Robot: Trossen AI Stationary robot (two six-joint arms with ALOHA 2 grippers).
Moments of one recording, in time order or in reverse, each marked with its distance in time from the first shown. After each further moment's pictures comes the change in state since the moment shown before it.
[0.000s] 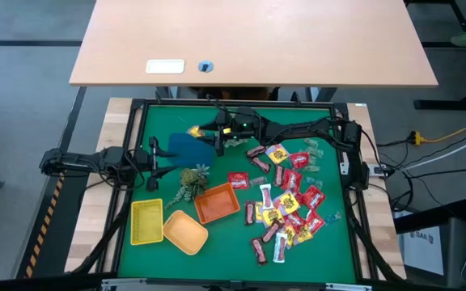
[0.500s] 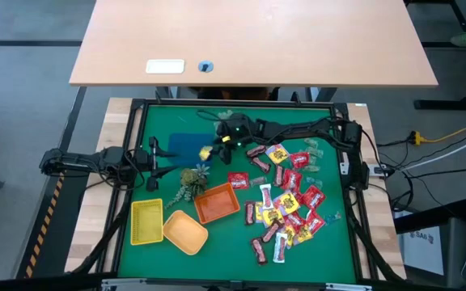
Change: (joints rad) left arm 0.000 0.000 0.000 0.000 0.000 -0.003; right arm 0.001 -0.003 0.000 -0.454 -0.008 -0.004
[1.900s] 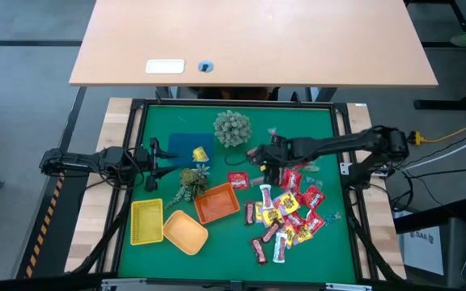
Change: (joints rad) left arm -0.001 0.002 0.000 -0.002 0.012 -0.103; right arm 0.223 -0.422 -0.288 -0.786 0.524 -0.075
